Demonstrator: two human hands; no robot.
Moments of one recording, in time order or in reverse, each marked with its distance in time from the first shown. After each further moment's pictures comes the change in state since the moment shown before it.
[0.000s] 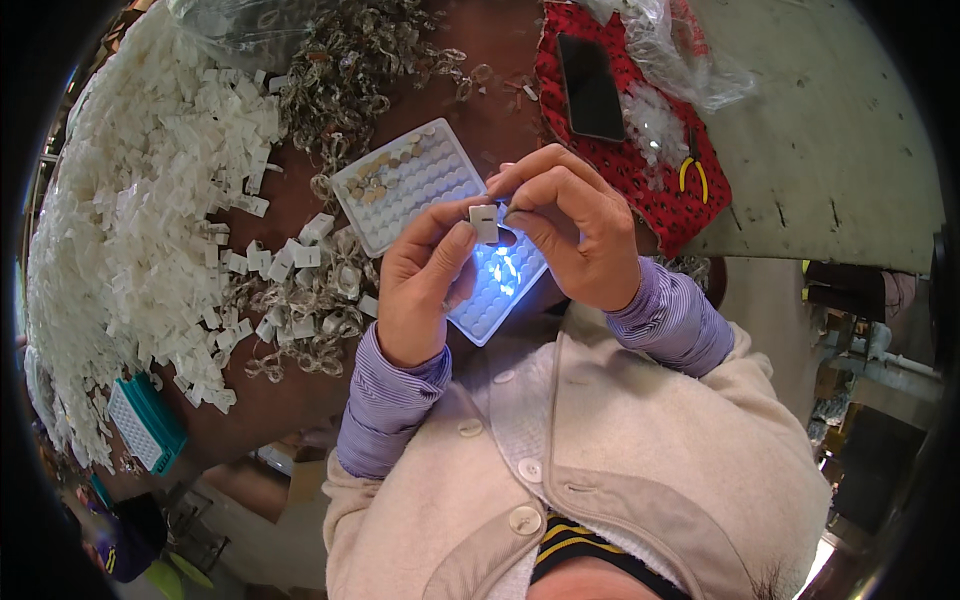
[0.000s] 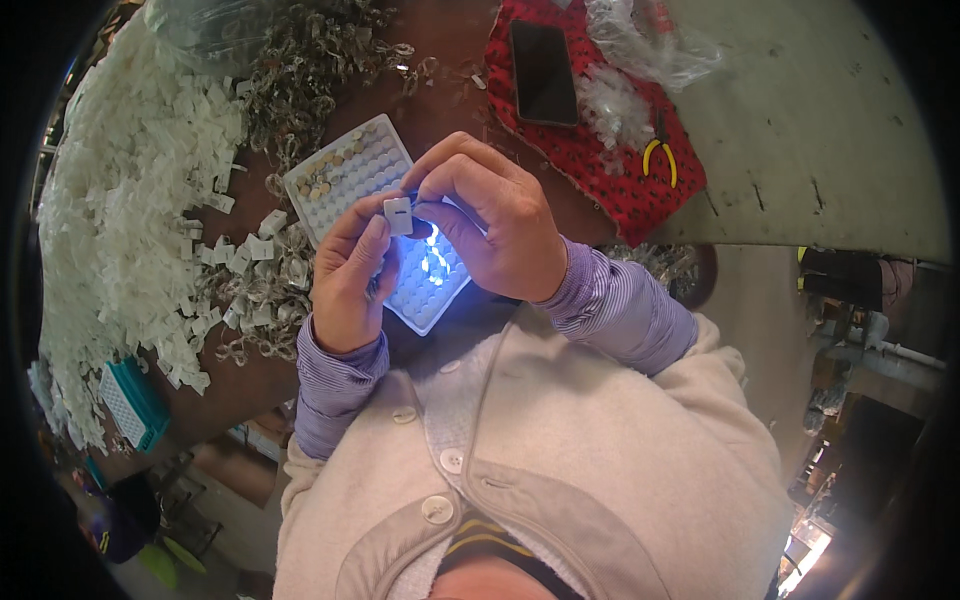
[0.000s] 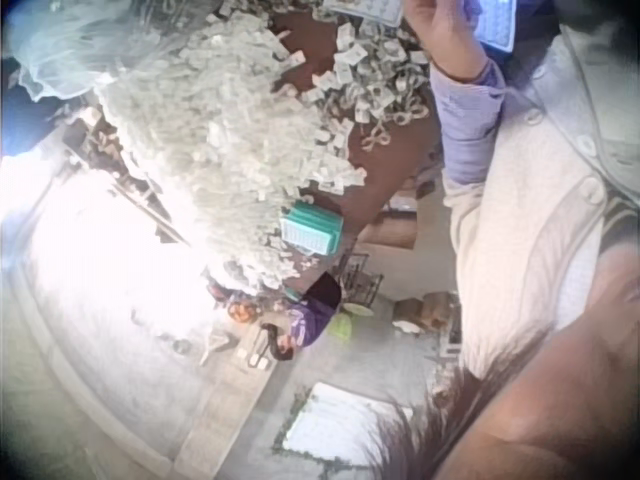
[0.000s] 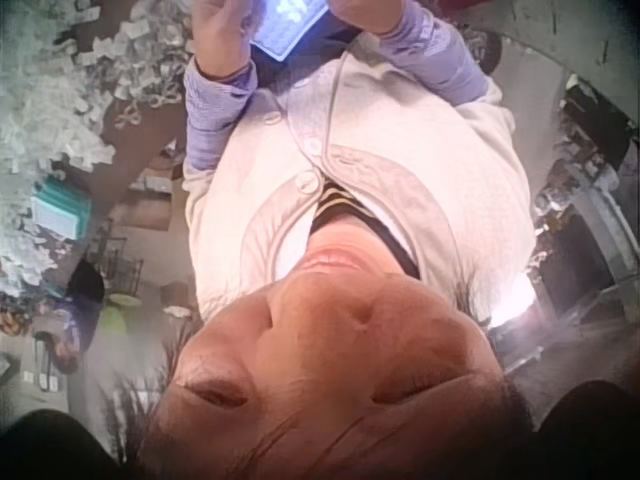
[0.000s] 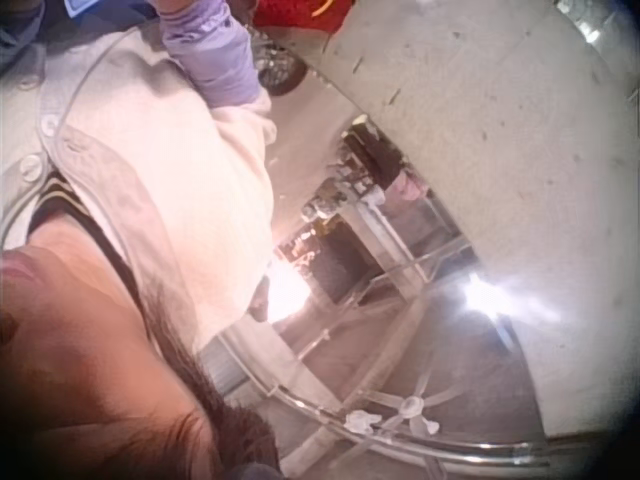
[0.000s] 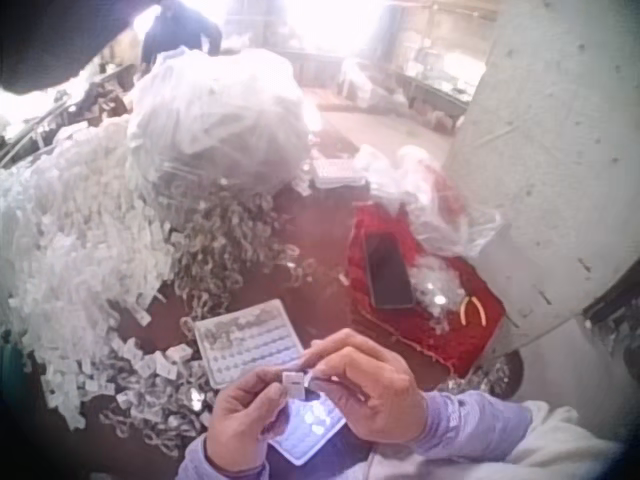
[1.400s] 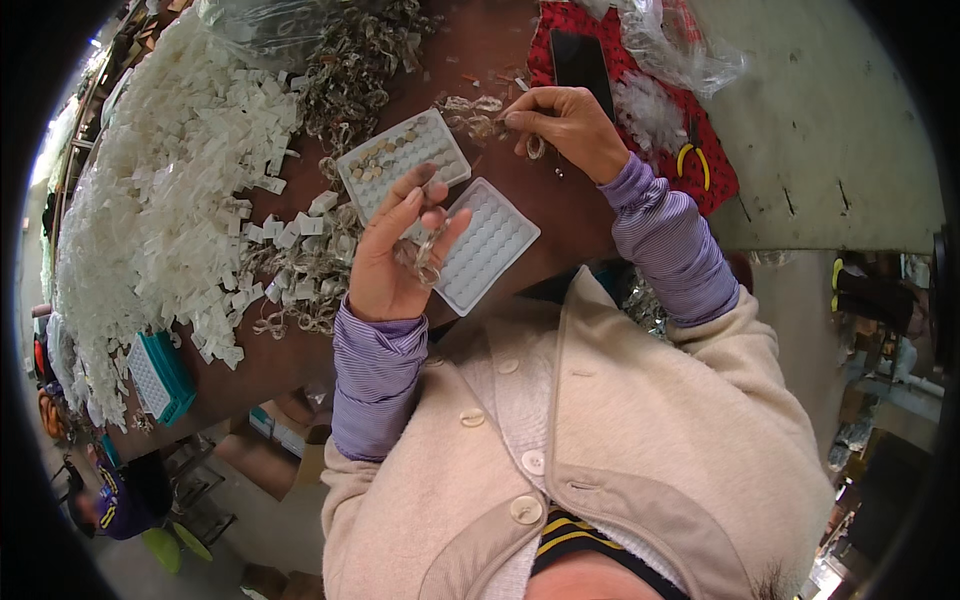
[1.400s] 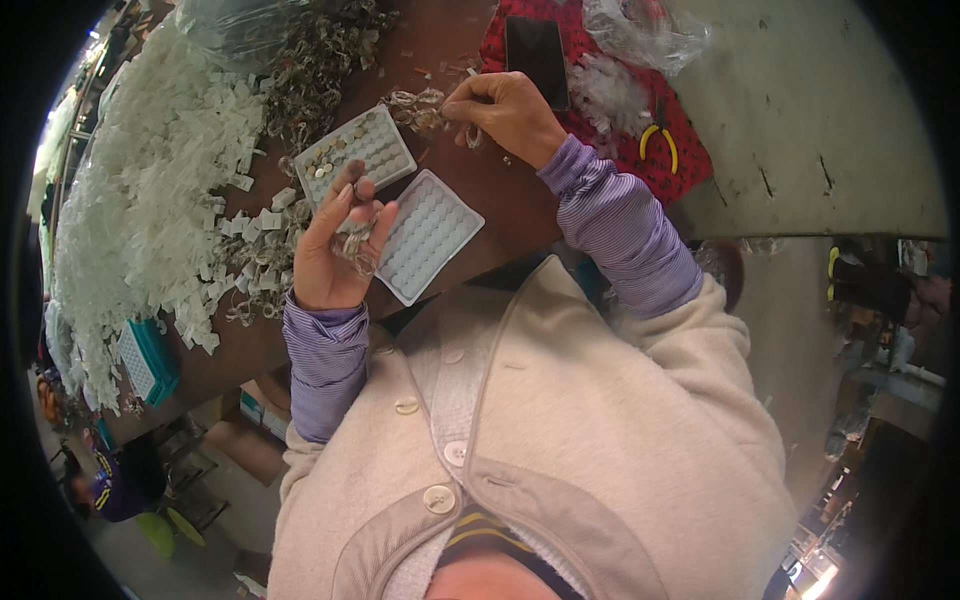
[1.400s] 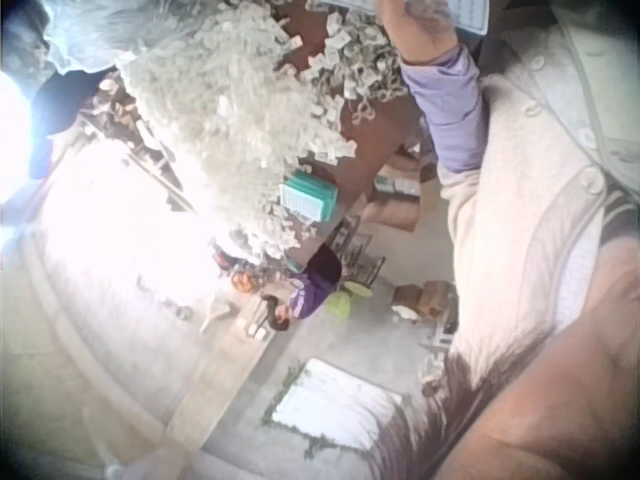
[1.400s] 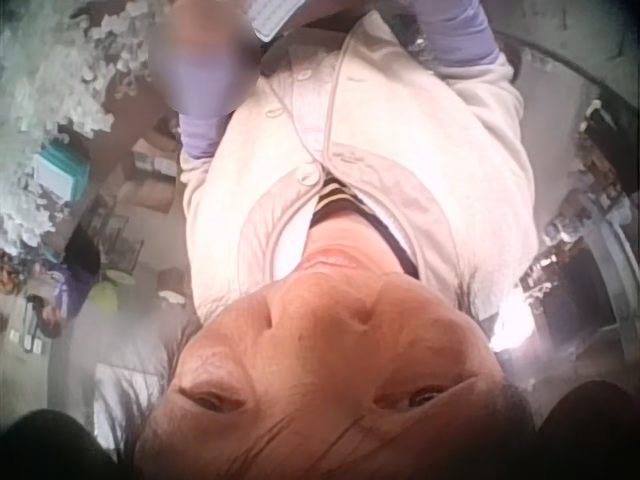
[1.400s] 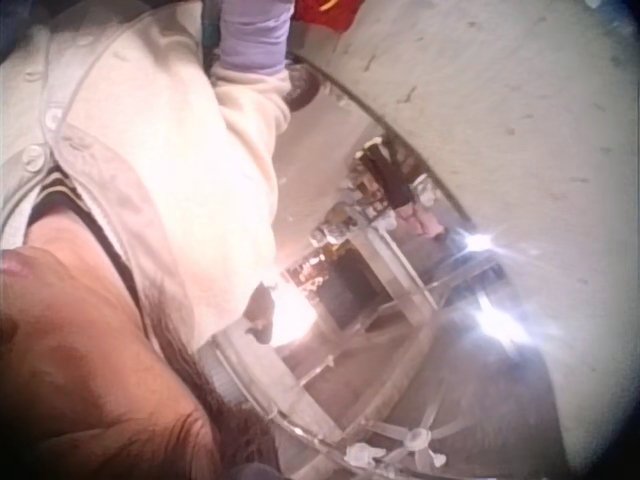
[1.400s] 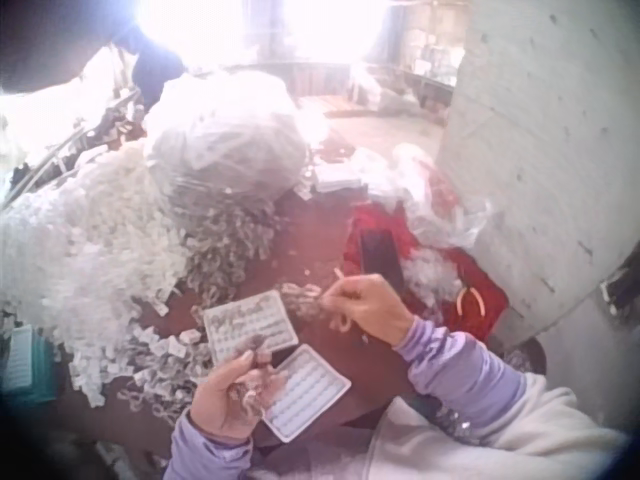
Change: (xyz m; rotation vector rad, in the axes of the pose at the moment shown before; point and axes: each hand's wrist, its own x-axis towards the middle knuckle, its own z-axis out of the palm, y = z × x) left_hand -0.008 0.003 -0.001 -0.447 0.077 -0.070; right_hand 0.019 0.106 -0.040 0.280 -0.150 0.407
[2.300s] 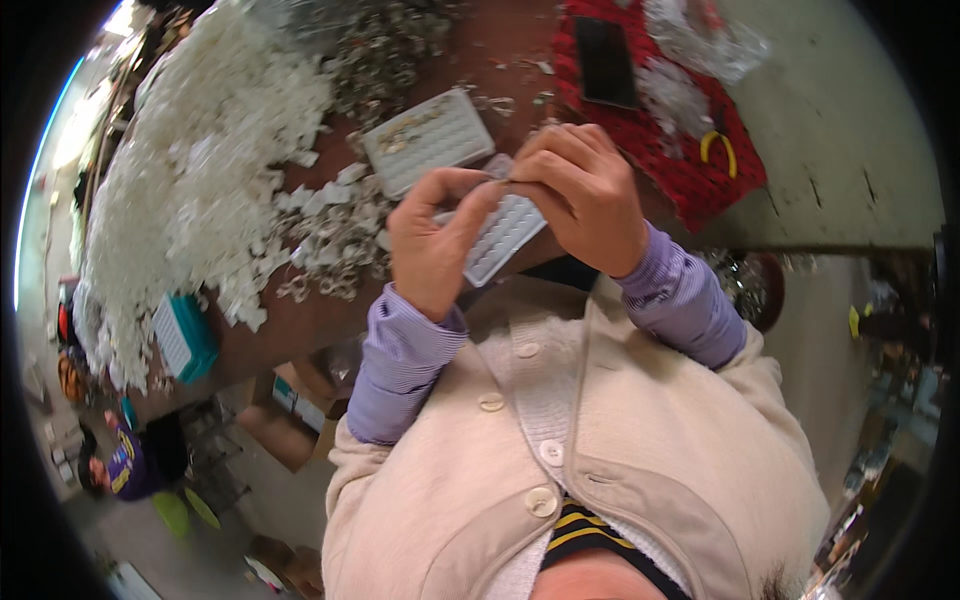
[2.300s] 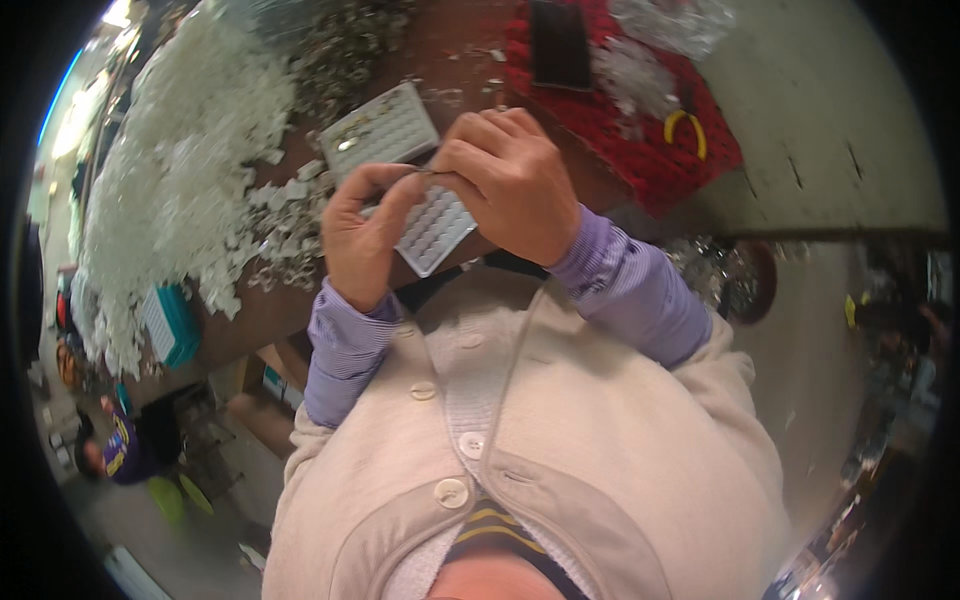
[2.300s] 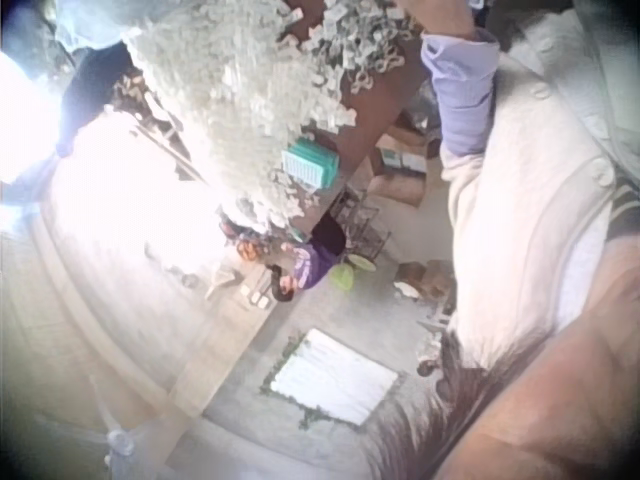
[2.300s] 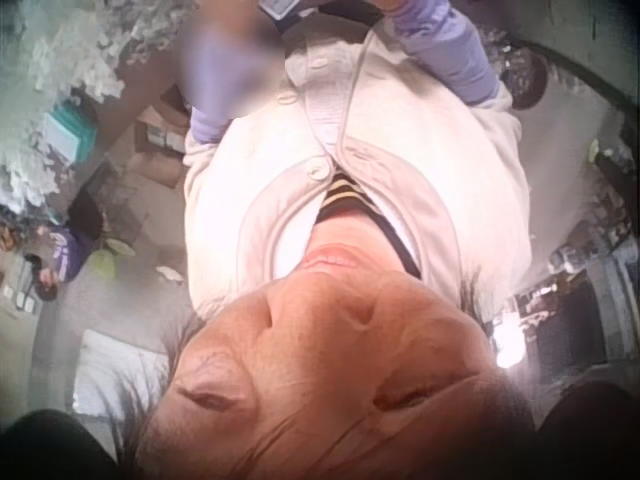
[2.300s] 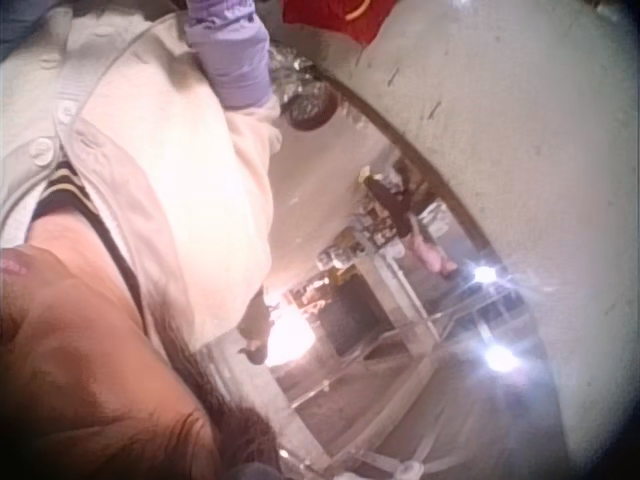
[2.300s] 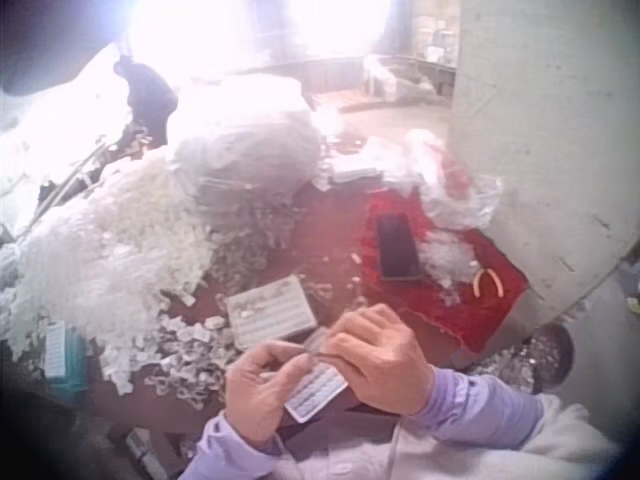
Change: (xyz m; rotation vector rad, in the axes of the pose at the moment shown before) left_hand -0.022 -0.024 0.034 1.090 0.126 0.444; right_hand -0.084 -0.069 0.056 -0.646 0.233 -0.690
